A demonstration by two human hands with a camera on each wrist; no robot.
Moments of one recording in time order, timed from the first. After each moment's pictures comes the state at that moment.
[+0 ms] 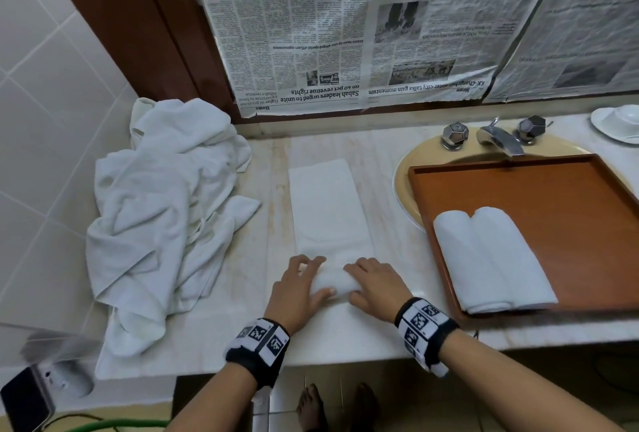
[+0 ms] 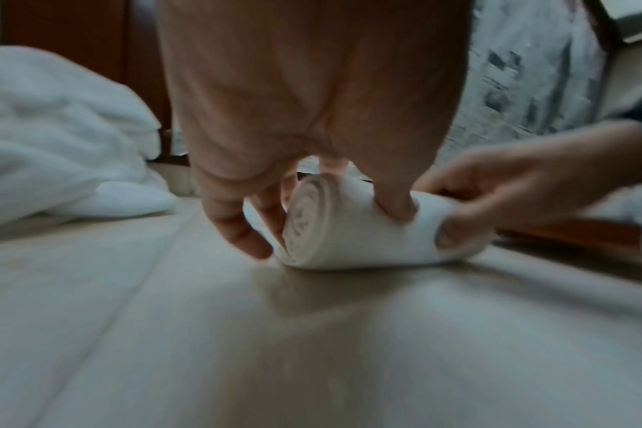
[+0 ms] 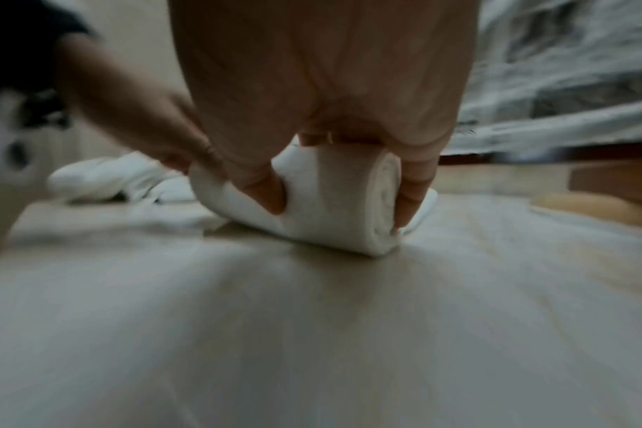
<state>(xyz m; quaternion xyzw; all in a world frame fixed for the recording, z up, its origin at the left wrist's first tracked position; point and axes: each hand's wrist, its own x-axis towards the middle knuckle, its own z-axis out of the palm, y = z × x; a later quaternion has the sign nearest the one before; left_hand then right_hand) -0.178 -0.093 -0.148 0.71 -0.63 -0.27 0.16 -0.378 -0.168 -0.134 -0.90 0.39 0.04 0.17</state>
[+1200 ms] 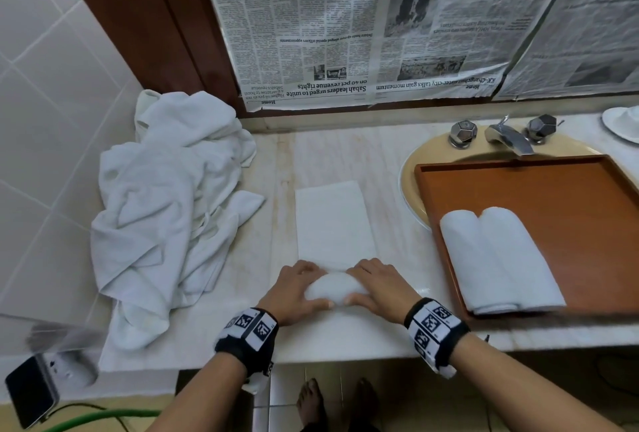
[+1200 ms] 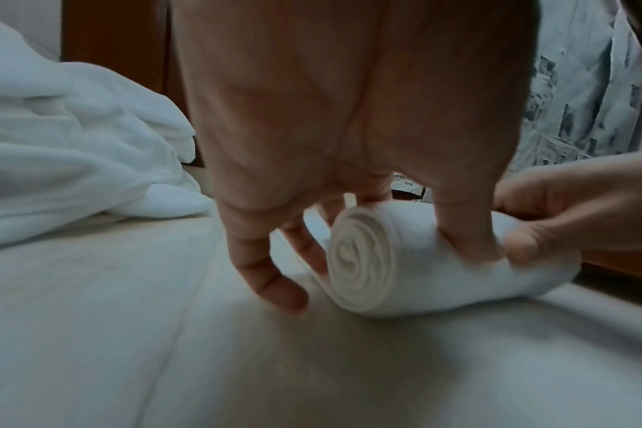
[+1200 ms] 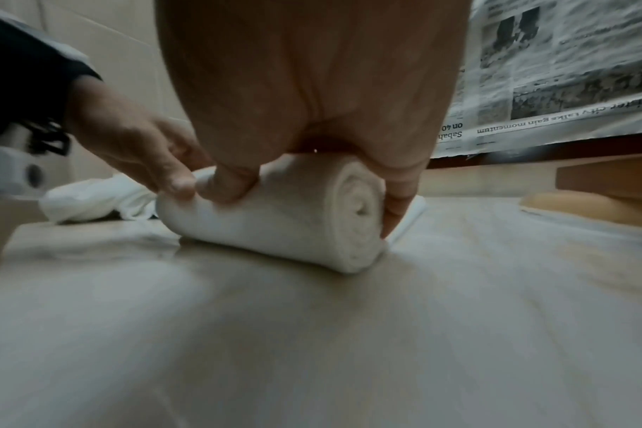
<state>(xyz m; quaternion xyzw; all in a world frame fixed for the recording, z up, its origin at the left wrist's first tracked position) -0.156 -0.093 -0.142 0.67 -0.64 -0.36 0.10 -0.382 -0.168 -0.132 -0.89 0.37 0.07 0.25</state>
